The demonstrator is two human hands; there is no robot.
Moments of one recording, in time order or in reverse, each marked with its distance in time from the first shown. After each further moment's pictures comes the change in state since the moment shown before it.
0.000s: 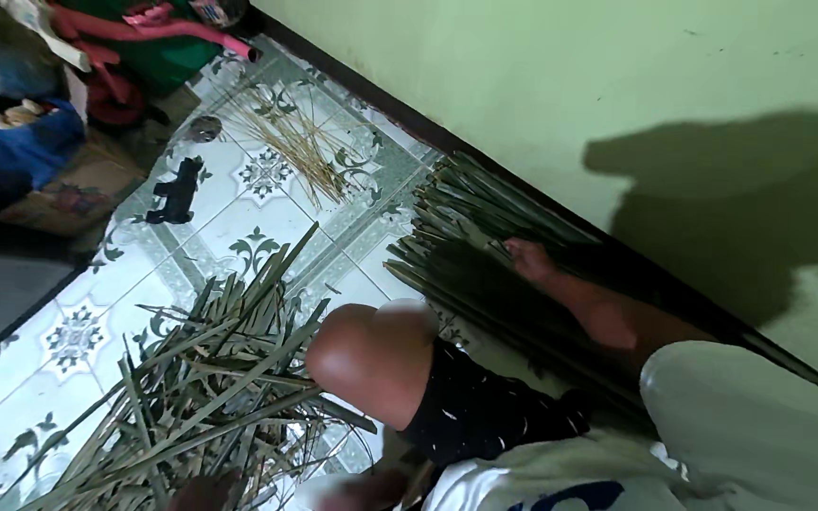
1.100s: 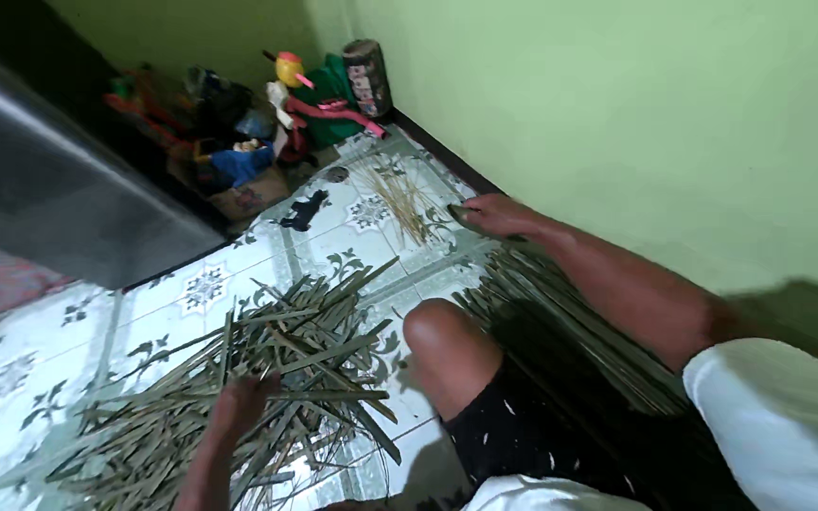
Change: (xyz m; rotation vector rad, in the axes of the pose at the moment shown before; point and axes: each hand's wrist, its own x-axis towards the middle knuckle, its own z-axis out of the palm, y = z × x) left_hand -0.057 -0.010 -0.042 -0.583 0.537 0.098; right_hand 0.012 -0.361 -0.127 -0.114 -0.209 -0.640
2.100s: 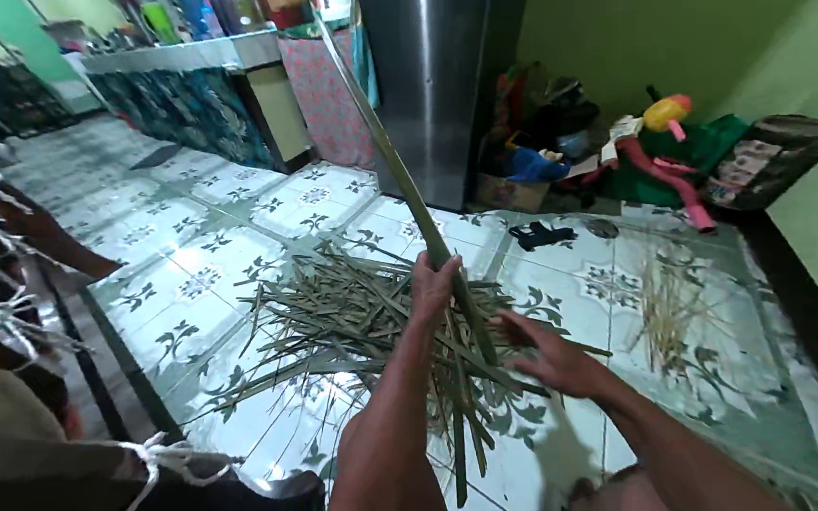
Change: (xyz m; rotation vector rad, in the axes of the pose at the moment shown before) left_hand -0.005 0.036 -0.053 -1.404 0.832 0.074; right_hand 0.025 -0.226 0.220 0.250 -0.598 -0.776
